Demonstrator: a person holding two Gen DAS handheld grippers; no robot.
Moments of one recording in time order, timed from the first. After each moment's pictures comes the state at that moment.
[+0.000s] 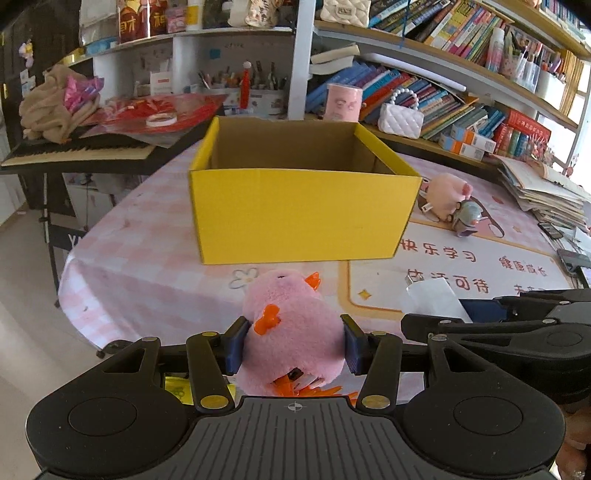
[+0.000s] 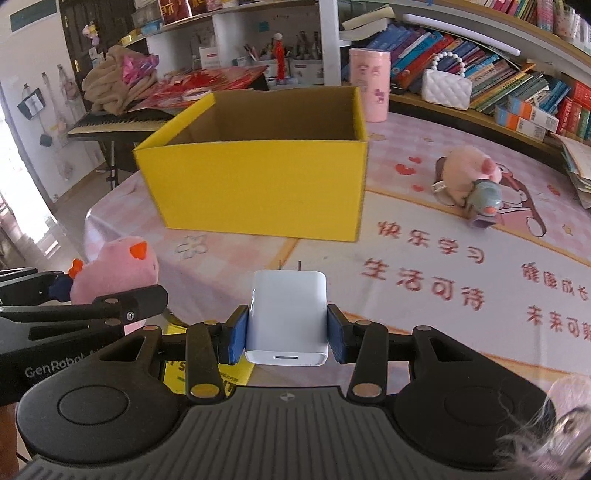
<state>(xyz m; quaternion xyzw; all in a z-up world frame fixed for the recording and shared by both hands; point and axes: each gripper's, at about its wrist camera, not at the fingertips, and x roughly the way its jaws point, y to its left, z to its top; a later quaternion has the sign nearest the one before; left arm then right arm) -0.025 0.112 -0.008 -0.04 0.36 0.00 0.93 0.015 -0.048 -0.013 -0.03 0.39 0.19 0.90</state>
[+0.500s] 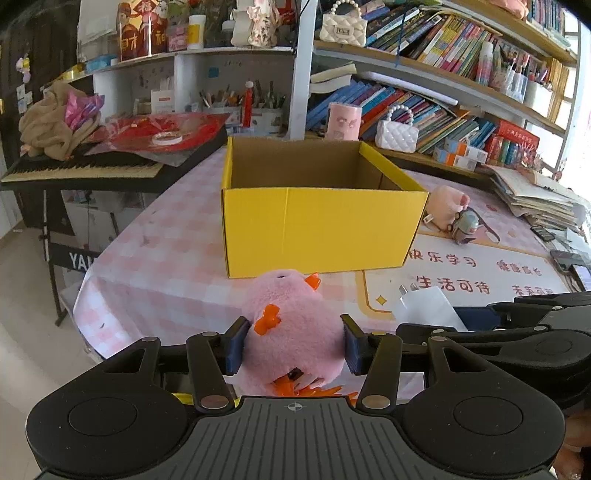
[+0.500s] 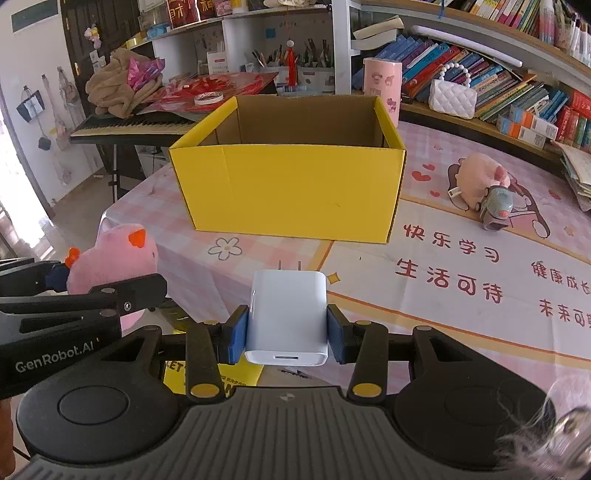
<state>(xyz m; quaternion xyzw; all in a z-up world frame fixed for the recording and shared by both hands) -0.041 0.144 0.002 -0.03 0.33 -0.02 0.94 -0.011 -0.011 -0.006 -0.03 0.38 0.18 0.91</state>
